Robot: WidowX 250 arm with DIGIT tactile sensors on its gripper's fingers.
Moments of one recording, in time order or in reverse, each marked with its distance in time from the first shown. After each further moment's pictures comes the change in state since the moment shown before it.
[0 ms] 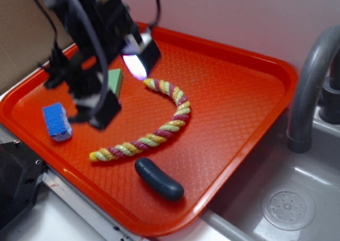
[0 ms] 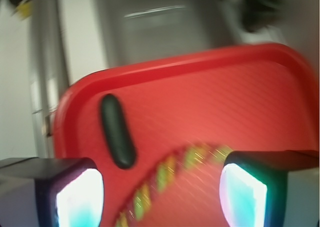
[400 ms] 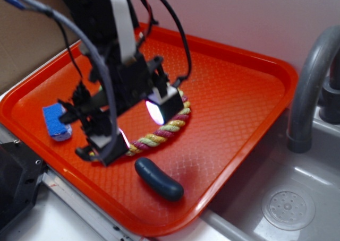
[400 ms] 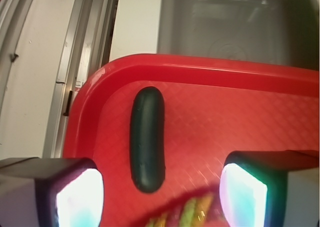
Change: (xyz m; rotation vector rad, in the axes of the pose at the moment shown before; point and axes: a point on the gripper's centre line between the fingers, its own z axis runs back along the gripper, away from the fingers) arm 0.006 -0.010 -0.040 -0.110 0.059 -0.206
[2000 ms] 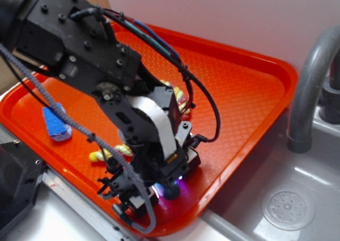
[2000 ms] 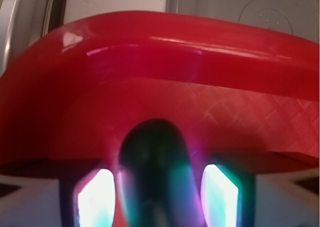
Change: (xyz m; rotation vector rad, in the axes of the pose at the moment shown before) arm 0.019 -0.011 -0.066 0.070 0.179 0.000
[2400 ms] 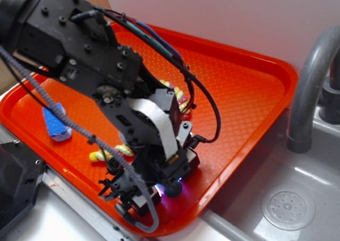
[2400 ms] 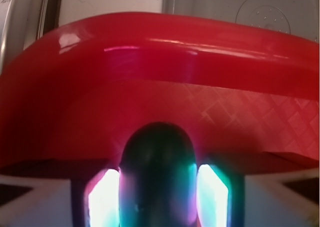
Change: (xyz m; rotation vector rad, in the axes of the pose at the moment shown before) arm -0.003 0.001 0.003 0.021 0.015 0.018
